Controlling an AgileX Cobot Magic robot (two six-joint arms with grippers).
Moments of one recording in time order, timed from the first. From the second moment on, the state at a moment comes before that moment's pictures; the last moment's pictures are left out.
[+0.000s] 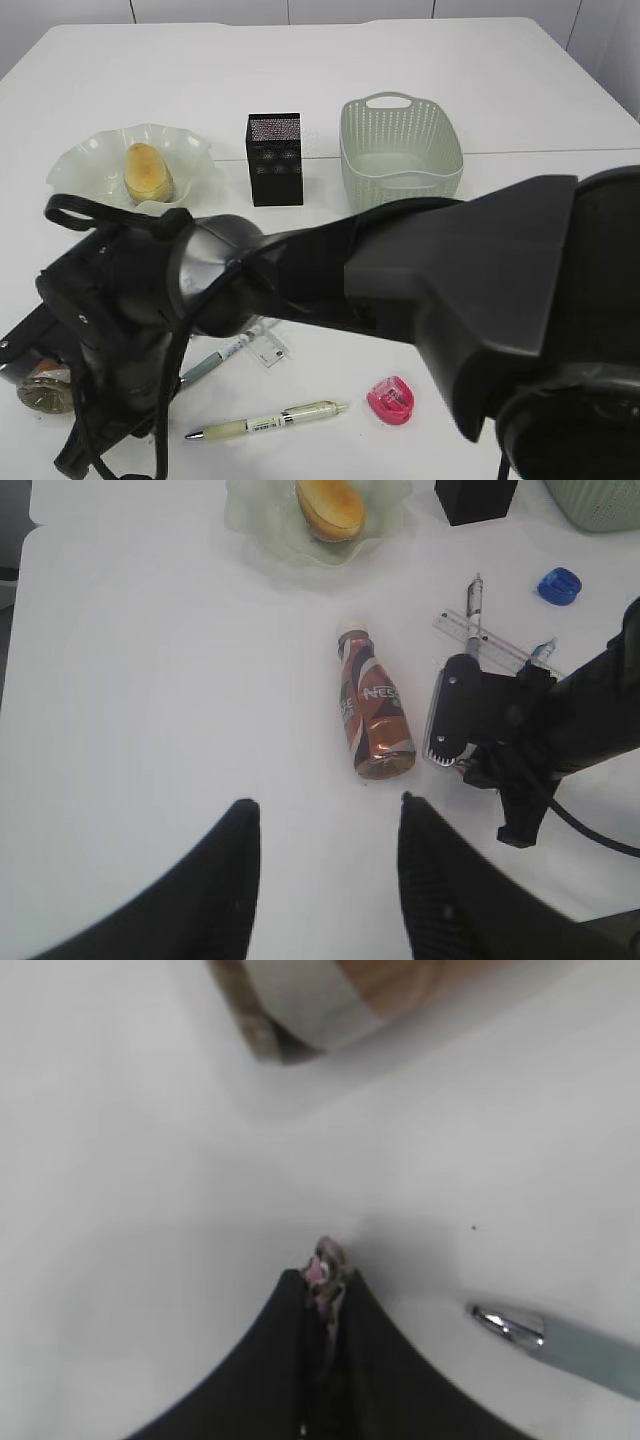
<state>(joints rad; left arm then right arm) -0.07 0.51 -0.99 -0.04 1.27 0.05 1.02 2.37 -1.87 -0.01 0.89 -0.10</state>
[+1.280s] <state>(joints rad) -0.07 0.51 -0.99 -0.06 1.27 0.05 0.76 2.23 -2.23 -0.01 1.24 -0.03</state>
